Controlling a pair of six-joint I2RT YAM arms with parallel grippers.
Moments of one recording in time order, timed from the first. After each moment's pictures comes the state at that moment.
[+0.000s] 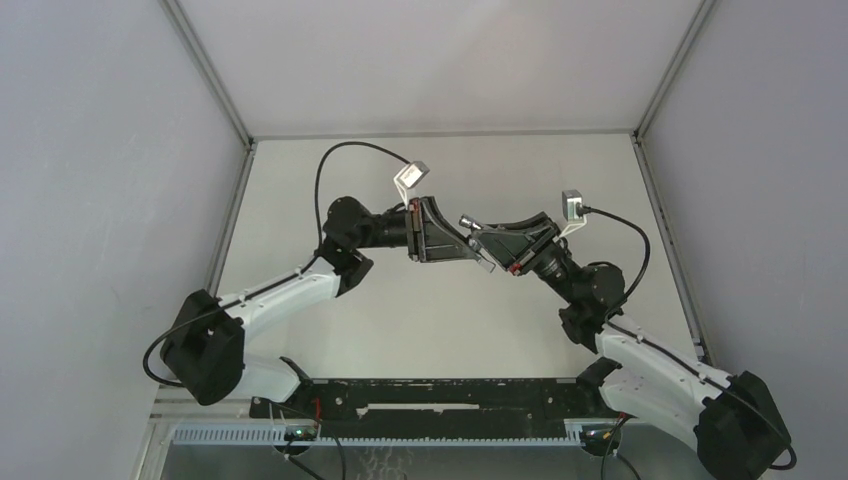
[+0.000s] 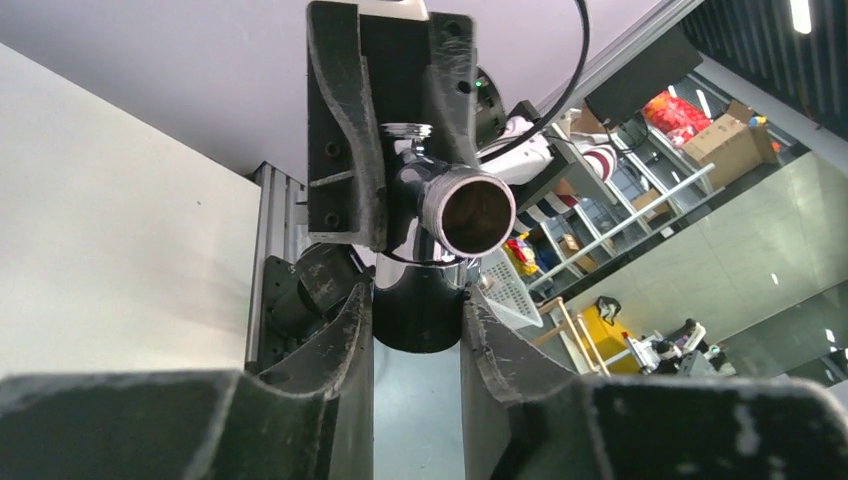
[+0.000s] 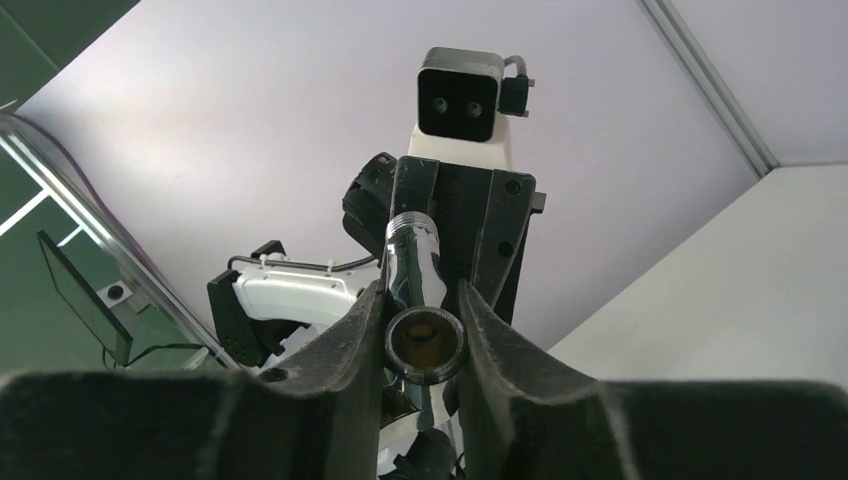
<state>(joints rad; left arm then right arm) -0.71 1.37 0.85 0.89 0.93 -1.13 0.62 0.92 0.38 1.11 -0.34 1.02</state>
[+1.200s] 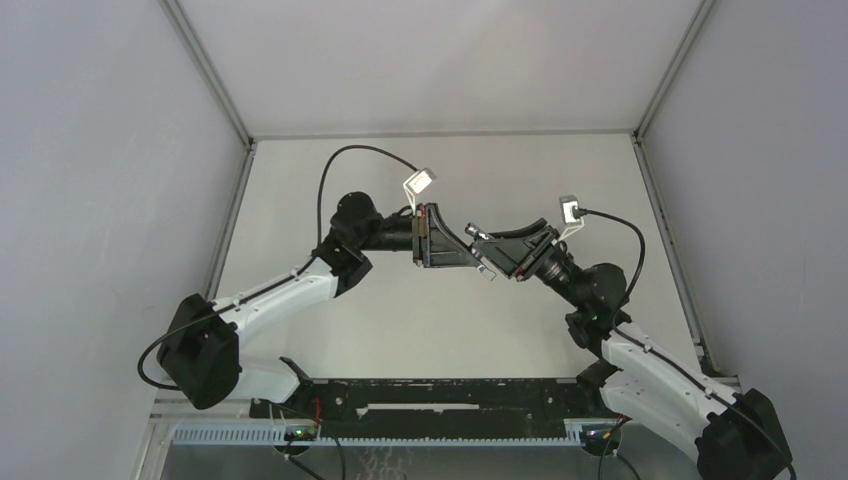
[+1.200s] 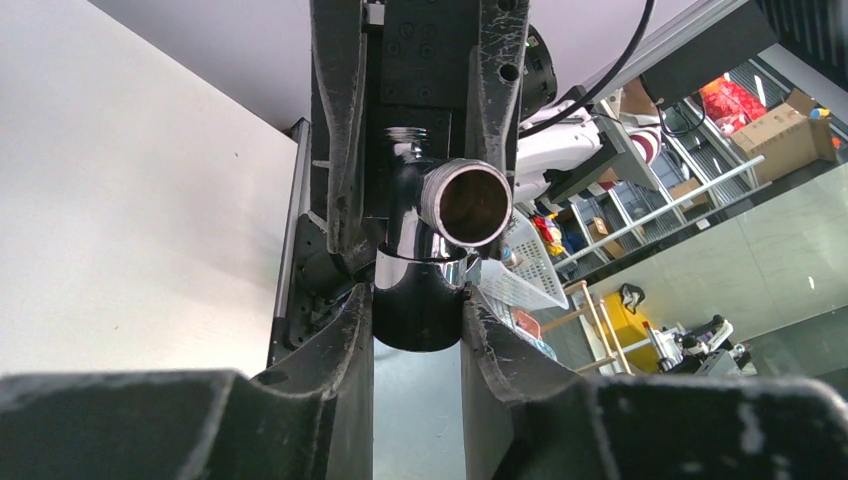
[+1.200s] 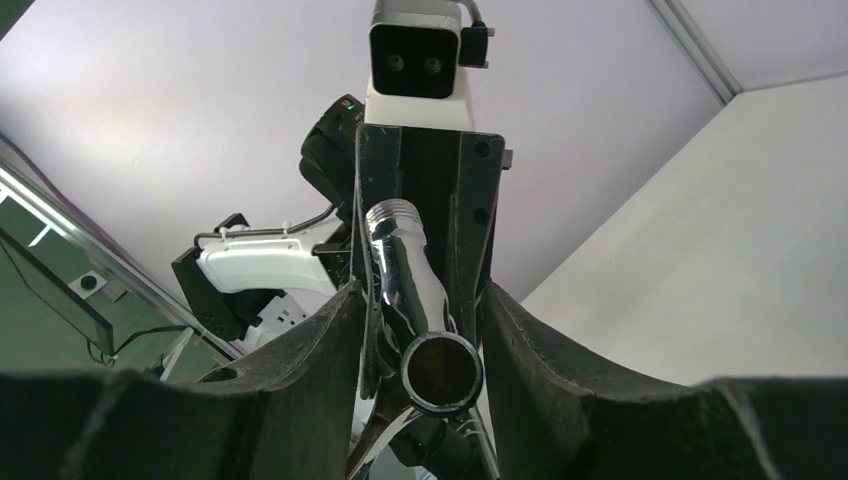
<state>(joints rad) -0.72 1.35 0.89 0.61 0.93 -0.96 0.56 0.81 0.37 0.85 -0.40 1.04</state>
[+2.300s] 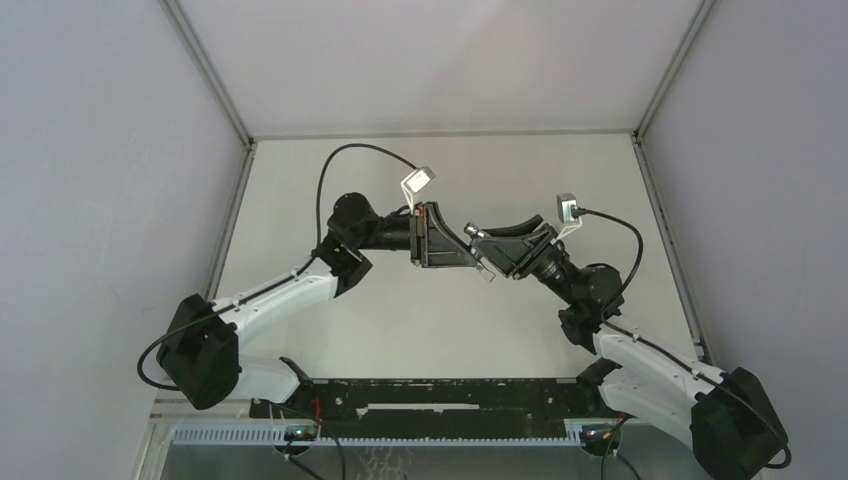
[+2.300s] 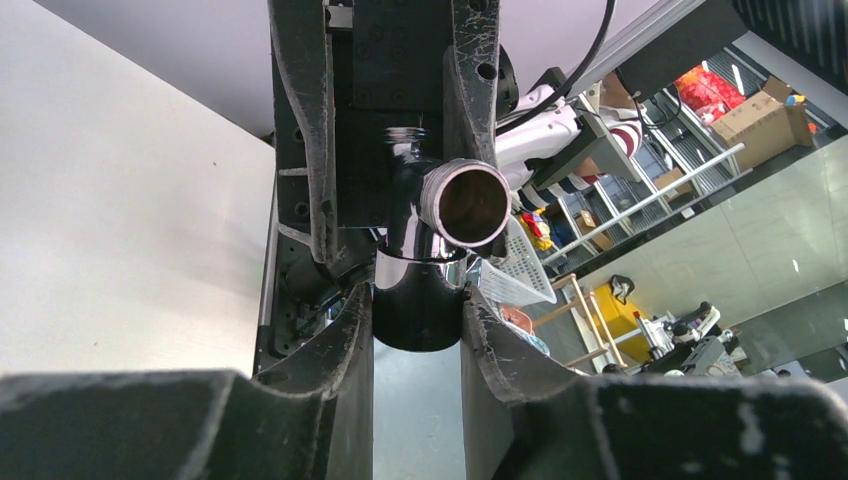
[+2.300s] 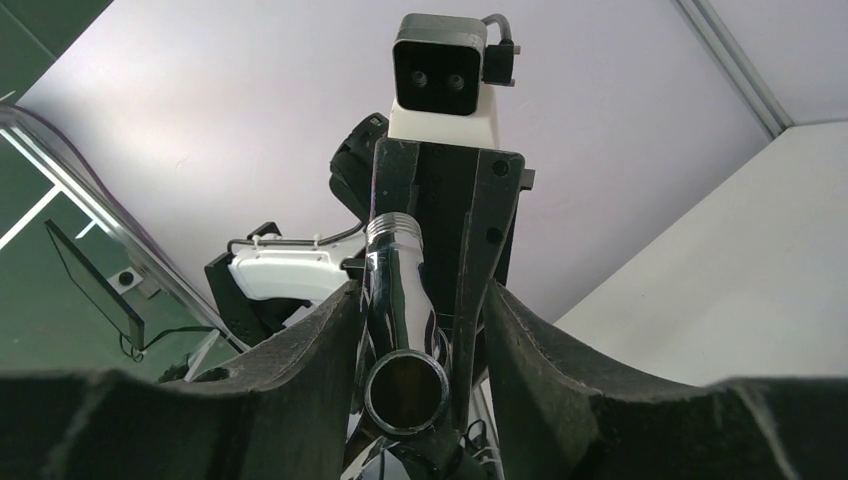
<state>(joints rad) -0.72 1.35 0.89 0.68 0.96 -1.00 0.58 0.91 0.36 1.08 -0.39 1.07</state>
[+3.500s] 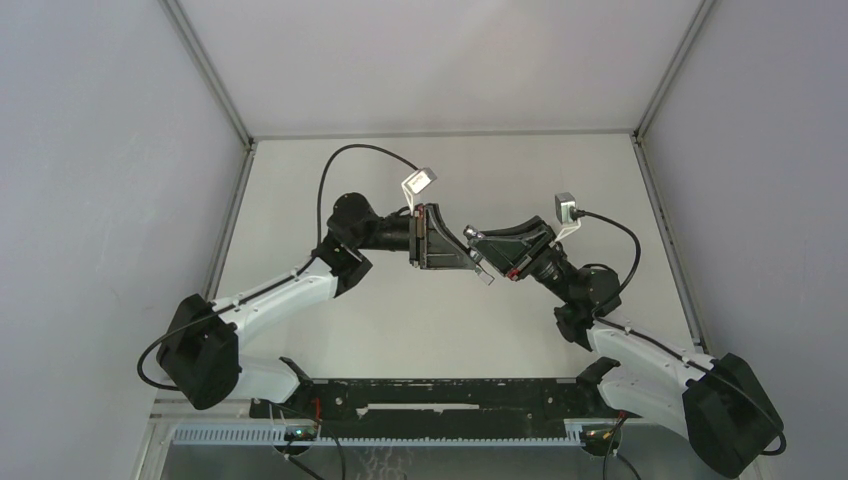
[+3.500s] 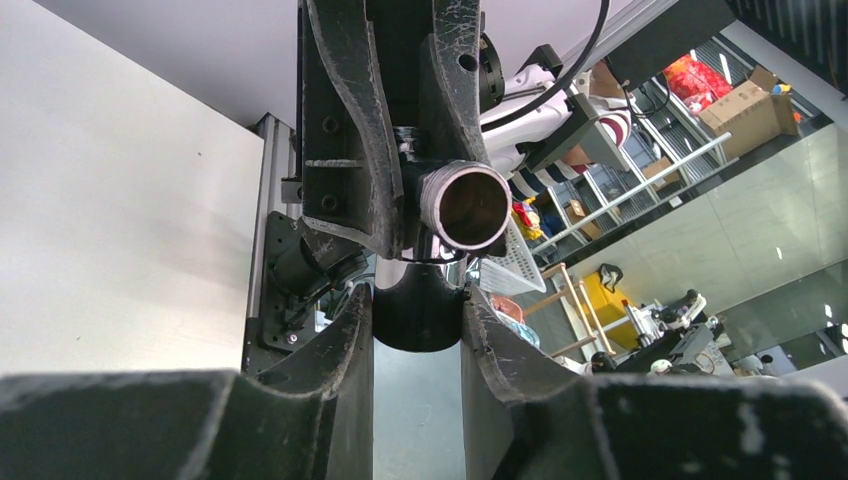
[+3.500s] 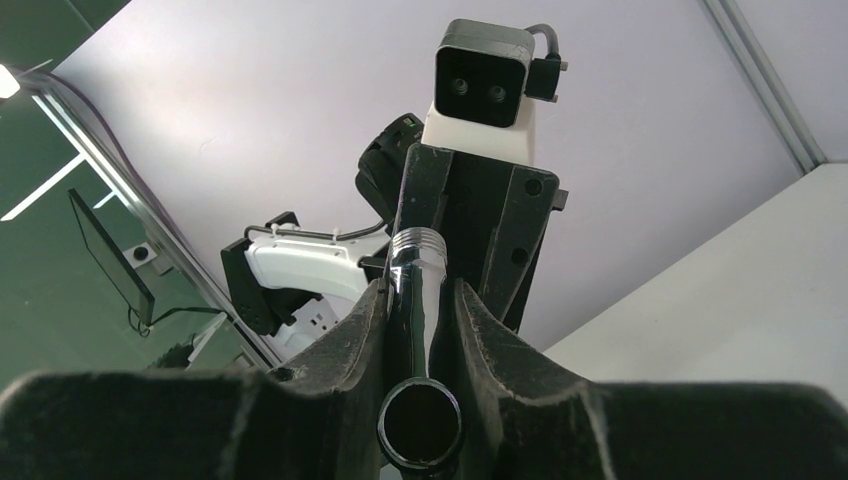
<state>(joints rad) -0.72 1.35 0.89 0.68 0.98 -1.02 0.60 0.99 0.37 1.23 -0.42 1.06</state>
